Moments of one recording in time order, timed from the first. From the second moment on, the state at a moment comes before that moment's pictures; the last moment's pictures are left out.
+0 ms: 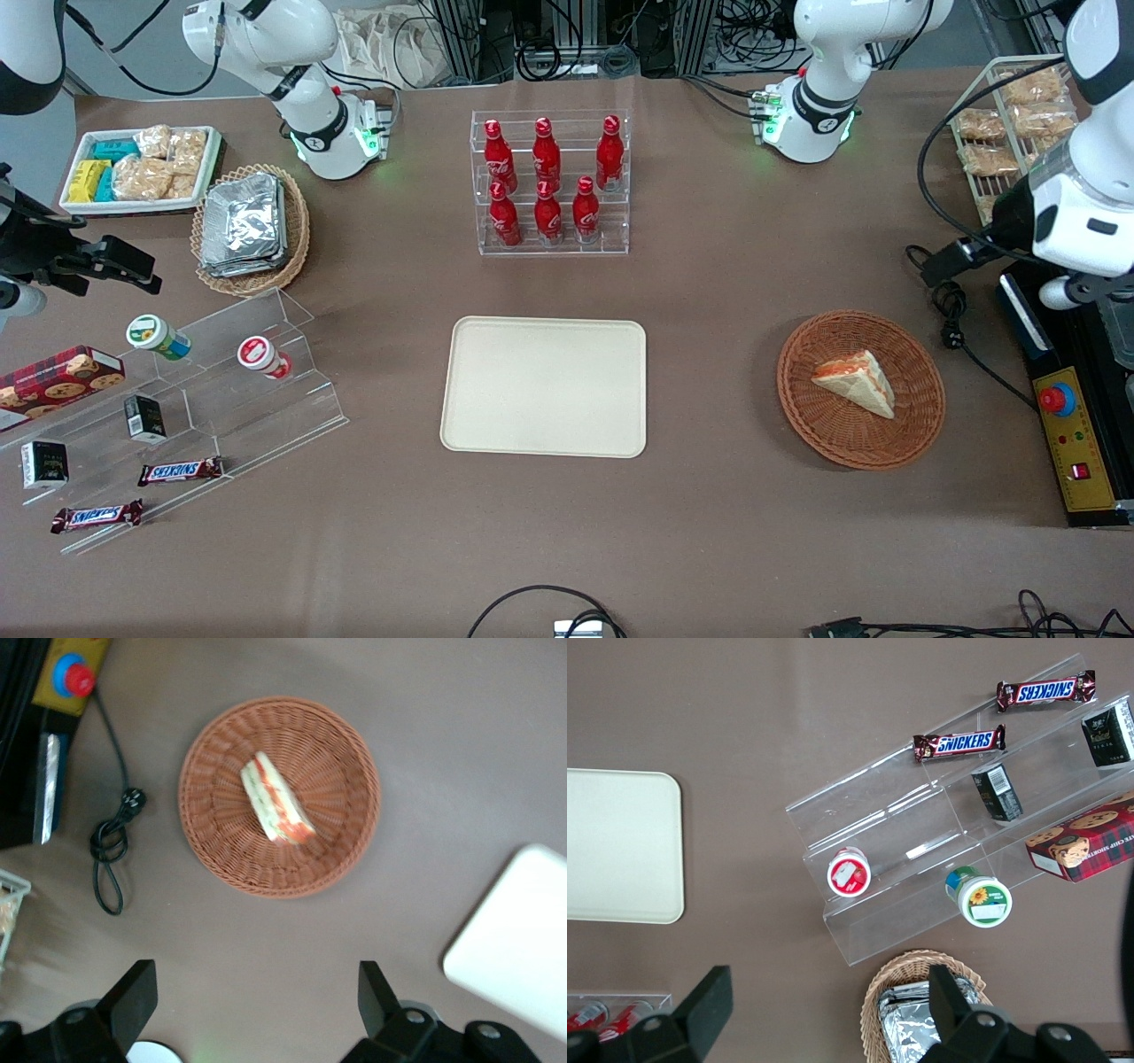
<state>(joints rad) 0.09 0.01 -0.17 -1.65 0.02 1.60 -0.61</state>
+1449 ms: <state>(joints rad) 0.09 0.24 -0.14 -2.14 0.06 2.41 -1.24</state>
